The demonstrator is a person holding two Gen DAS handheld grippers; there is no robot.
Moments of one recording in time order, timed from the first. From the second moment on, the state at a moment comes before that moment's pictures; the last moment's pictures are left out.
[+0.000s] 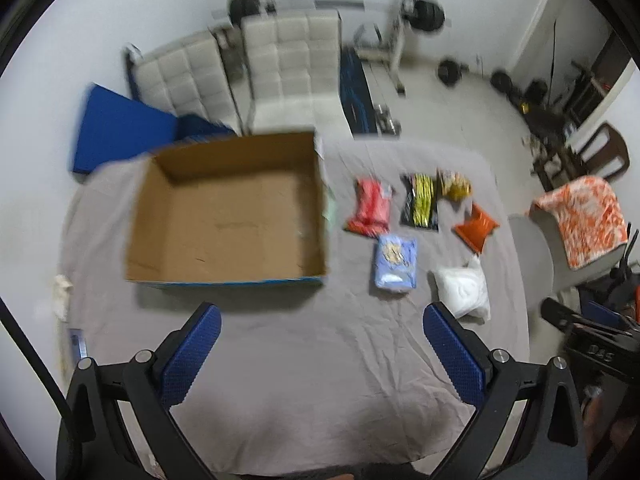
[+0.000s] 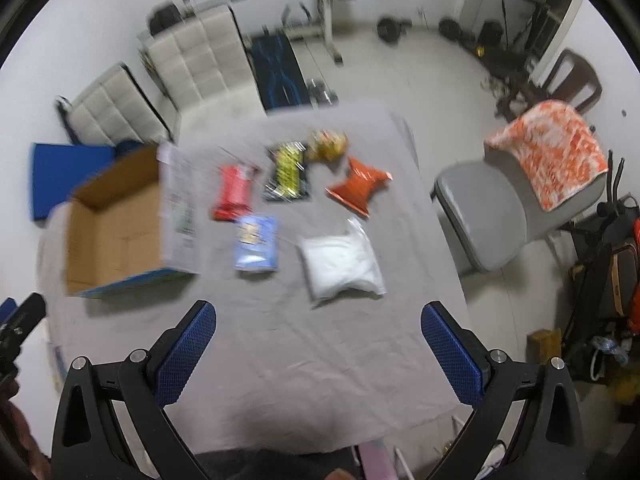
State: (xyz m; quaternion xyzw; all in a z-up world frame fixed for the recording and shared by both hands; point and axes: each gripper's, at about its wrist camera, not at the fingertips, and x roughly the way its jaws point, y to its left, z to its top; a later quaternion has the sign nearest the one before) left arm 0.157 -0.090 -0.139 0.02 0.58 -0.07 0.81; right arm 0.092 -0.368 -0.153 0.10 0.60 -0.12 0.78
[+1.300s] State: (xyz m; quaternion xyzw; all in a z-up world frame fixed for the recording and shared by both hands) left arm 0.294 -0.223 -0.474 0.04 0.78 -0.10 0.62; right arm 0.211 -0.487 -0.472 0.12 0.78 -0.10 0.61
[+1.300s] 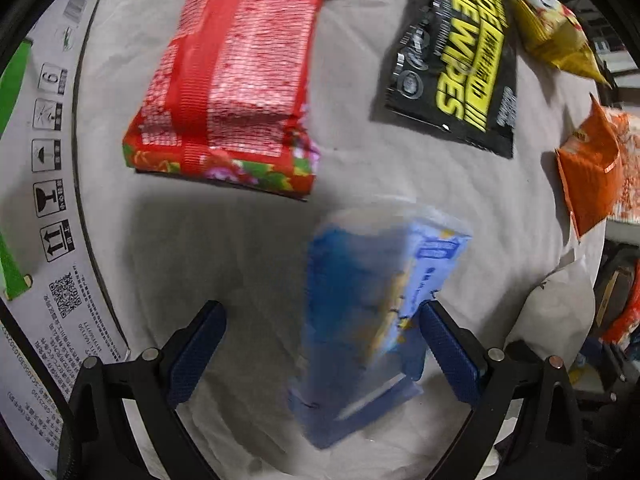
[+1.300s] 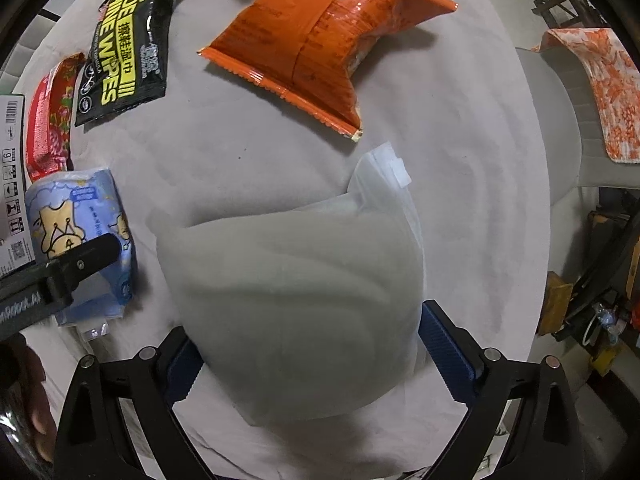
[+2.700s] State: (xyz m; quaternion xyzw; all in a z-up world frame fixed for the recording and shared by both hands) left arm 0.218 -0.182 -0.273 0.04 0.60 -0.10 0.79; right arm 0.164 -0.394 -0.315 0.09 0.69 -0.06 0.71
